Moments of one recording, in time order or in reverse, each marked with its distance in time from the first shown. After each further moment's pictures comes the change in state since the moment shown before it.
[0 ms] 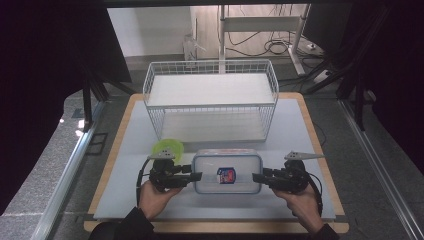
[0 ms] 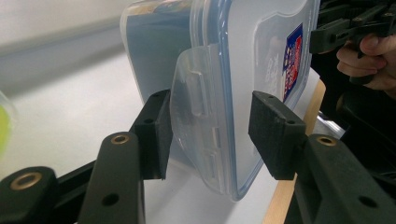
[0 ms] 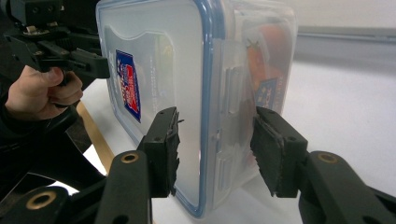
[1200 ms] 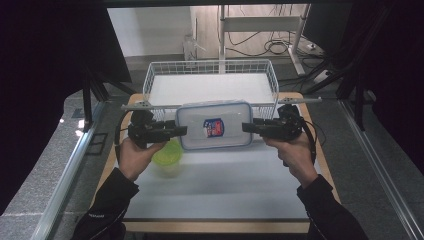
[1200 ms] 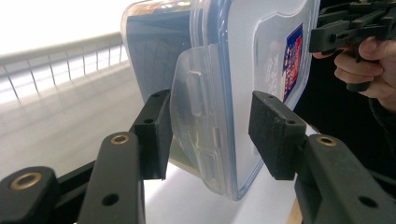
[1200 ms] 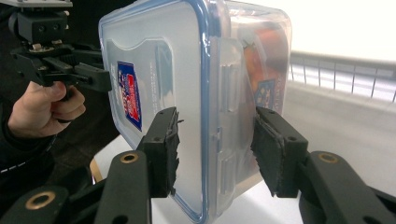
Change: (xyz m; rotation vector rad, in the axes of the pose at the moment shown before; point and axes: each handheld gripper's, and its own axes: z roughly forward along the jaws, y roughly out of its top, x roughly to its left) left arm 0.016 0.113 -0.068 -0.105 0.053 0.027; right arm 0.030 0.142 0.000 -0.090 0.026 -0.083
